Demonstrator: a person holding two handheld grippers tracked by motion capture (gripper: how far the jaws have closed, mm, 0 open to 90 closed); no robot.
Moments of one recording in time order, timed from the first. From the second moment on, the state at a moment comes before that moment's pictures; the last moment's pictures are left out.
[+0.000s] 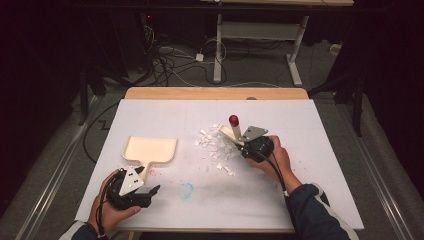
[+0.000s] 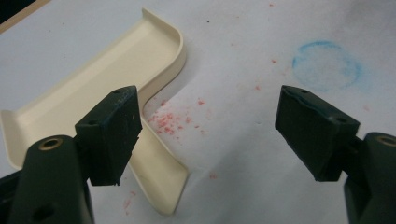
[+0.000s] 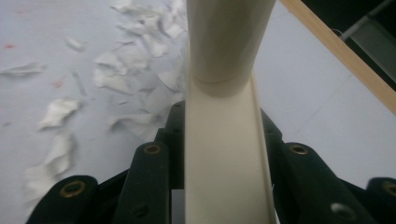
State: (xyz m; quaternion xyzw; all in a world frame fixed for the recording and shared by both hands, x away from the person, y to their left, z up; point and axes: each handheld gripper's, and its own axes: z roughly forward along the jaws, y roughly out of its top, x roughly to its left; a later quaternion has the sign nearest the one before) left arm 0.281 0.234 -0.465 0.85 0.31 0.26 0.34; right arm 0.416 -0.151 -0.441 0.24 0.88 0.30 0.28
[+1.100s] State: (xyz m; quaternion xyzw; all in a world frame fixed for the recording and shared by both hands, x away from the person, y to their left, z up) left arm 0.278 0.230 -0.463 0.85 0.30 0.25 0.34; right arm 0.500 -0.123 -0.425 0.27 0.85 0.30 0.34
